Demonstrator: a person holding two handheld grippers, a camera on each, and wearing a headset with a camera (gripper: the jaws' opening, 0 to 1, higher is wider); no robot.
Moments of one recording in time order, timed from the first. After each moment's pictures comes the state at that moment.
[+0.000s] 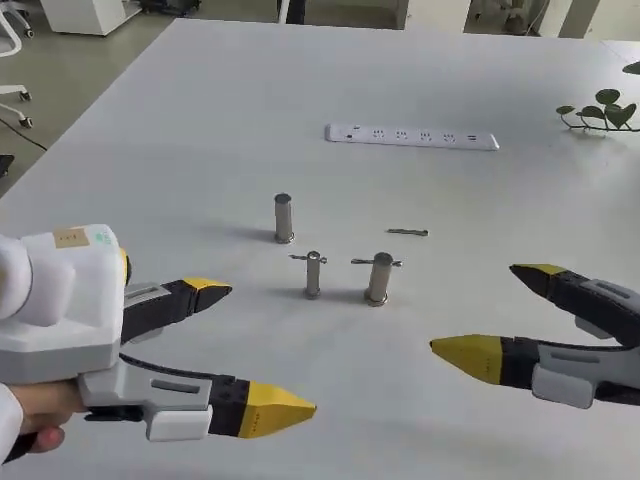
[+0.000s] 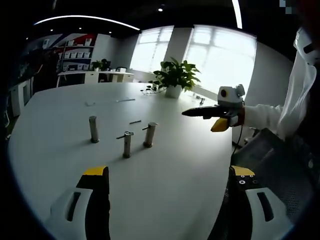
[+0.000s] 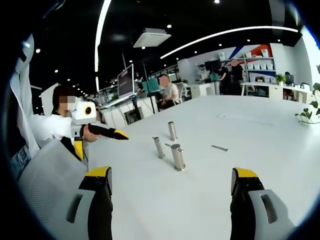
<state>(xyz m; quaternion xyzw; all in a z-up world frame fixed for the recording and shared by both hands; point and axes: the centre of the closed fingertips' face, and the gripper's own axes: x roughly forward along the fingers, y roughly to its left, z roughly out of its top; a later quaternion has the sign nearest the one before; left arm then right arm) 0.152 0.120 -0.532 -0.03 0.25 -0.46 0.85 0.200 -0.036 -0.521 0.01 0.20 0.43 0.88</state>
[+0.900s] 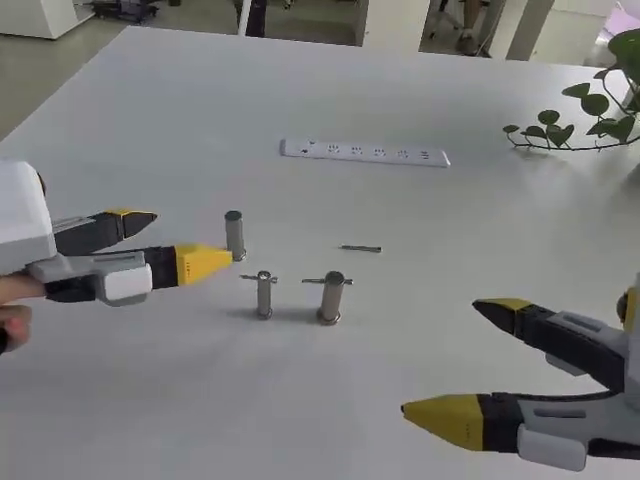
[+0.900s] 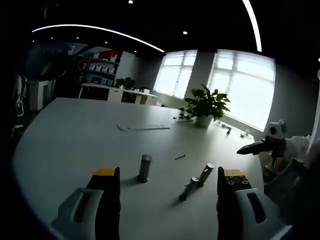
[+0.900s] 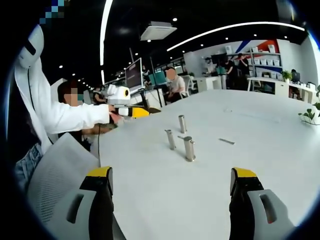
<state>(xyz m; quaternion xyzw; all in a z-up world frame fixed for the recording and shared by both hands) 0.285 0.169 -0.510 -0.08 0.16 -0.37 0.91 0.170 -0.042 -0.514 -0.01 0.22 0.46 0.86</state>
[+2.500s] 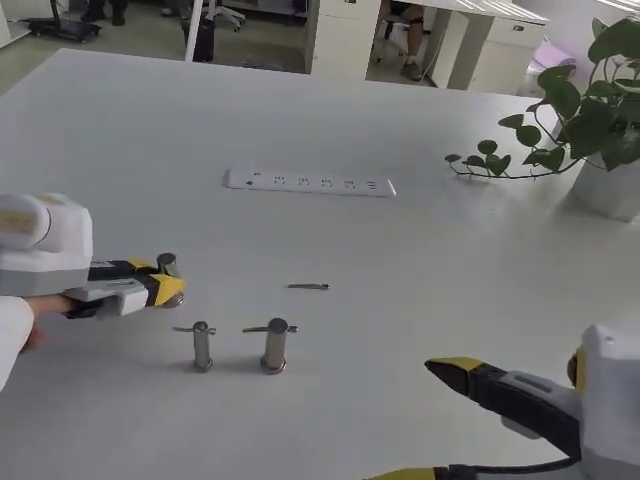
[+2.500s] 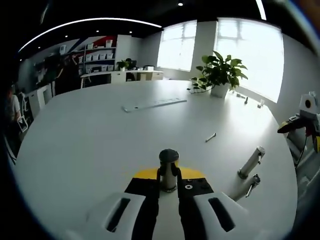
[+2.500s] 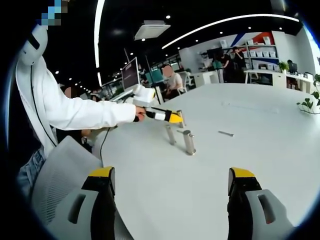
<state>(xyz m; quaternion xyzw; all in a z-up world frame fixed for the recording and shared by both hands) 0.356 0.146 -0.573 0.02 0.25 -0.33 0.91 0.166 -0.050 -0.520 0.01 0.25 0.45 0.86</state>
